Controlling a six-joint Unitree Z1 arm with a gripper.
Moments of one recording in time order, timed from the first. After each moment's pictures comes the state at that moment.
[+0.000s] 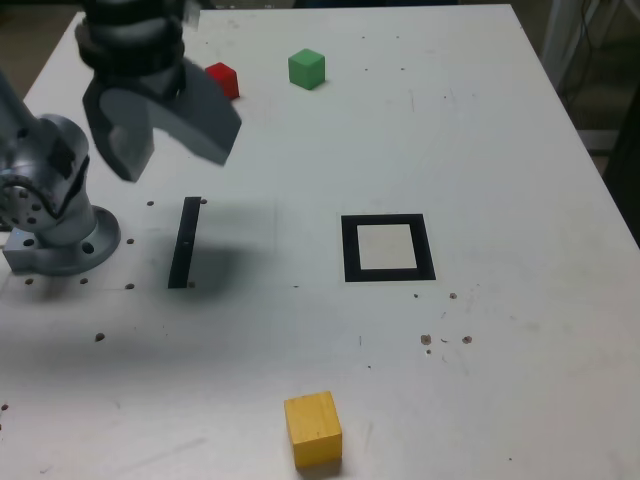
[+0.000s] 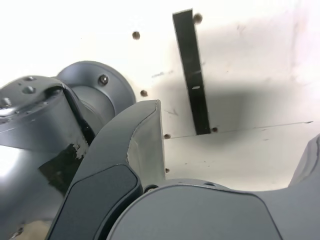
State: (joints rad) arm -0.03 1.32 -0.97 1.30 0.05 0.12
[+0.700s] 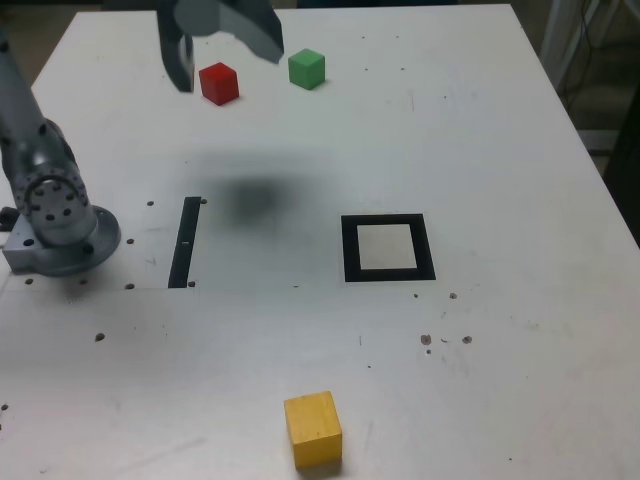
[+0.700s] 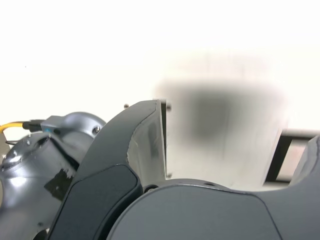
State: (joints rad) arm 0.50 1.53 -1.29 1.38 0.16 0.37
